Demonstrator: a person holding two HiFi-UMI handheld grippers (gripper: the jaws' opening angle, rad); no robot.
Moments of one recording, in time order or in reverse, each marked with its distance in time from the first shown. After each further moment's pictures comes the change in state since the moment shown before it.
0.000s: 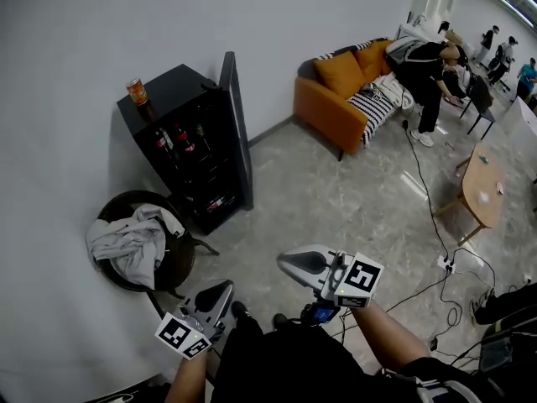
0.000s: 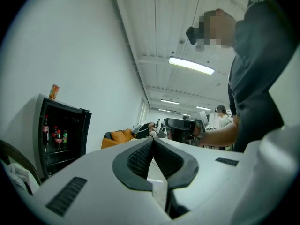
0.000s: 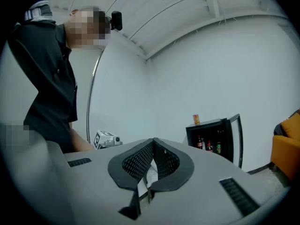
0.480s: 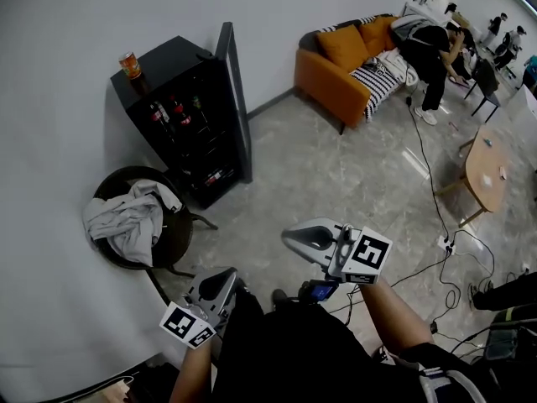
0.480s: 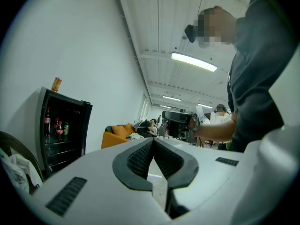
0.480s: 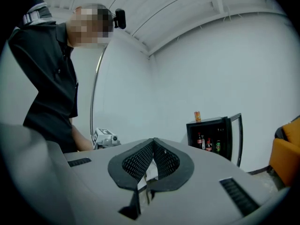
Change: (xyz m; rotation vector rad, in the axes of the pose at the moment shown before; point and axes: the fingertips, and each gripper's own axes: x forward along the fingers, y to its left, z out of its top) left arm -0.002 -0.015 -0.031 -0.027 0.033 0.020; right arm -0.010 -0.006 -0.008 -0.011 0.051 0.031
